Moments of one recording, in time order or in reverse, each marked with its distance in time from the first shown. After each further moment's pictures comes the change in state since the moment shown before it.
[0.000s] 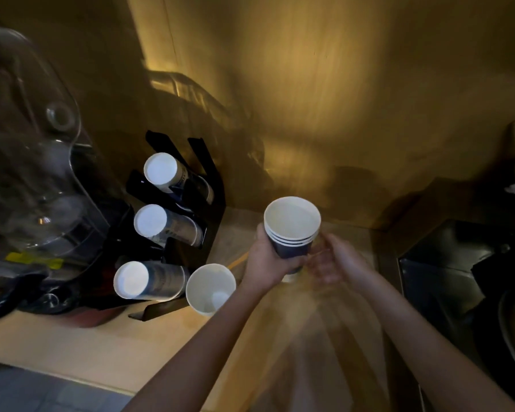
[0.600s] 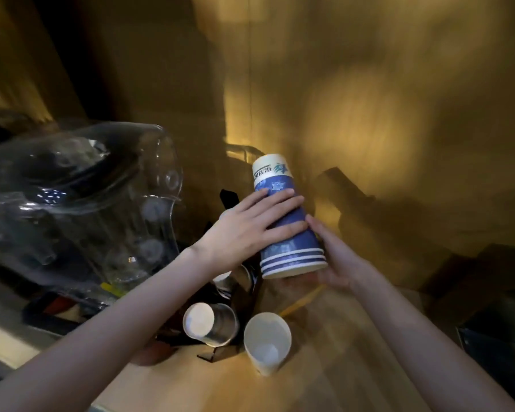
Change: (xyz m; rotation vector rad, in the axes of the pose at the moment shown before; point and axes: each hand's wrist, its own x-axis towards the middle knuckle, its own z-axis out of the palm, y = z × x) left_hand 0.014 0.093 -0.201 1.329 0.025 1.132; right_hand -0.048 -0.111 0.106 0.316 -0.765 -0.258
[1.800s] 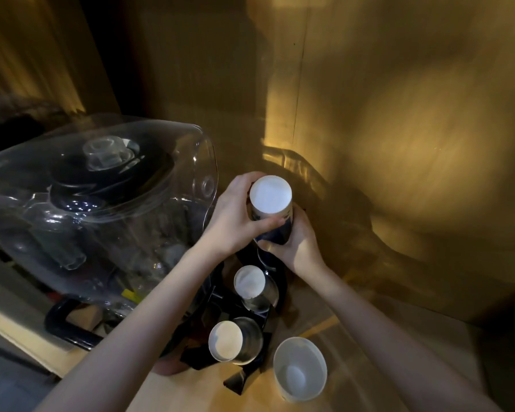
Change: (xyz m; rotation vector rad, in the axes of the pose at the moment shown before) left_hand -0.021 -0.062 0.017 -0.792 0.228 -0.867; right_hand 0.135 0.033 0.026 -1.025 0.544 -0.512
